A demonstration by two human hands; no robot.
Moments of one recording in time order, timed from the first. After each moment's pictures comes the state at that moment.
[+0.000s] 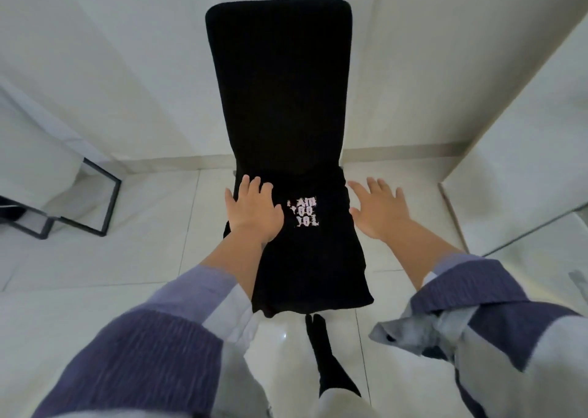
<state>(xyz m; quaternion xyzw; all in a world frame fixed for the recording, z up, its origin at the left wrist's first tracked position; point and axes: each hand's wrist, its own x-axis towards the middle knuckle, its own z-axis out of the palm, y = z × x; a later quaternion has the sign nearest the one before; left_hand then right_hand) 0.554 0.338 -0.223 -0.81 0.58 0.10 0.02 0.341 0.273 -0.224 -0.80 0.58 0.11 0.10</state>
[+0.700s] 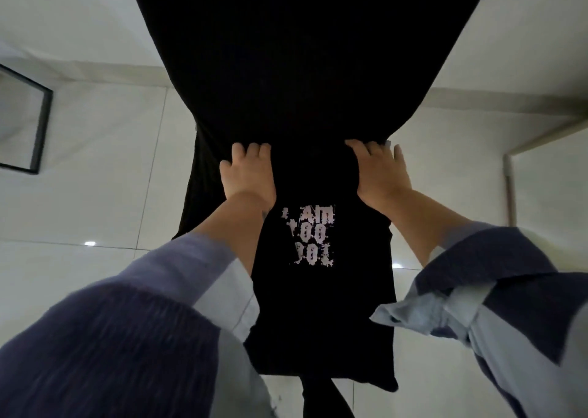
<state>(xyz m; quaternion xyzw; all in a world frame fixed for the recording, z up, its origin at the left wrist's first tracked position) 0.633 0.096 -0.448 -0.84 0.52 0.15 0.09 0.448 0.012 -0.451 -0.84 0.51 0.12 0.13</state>
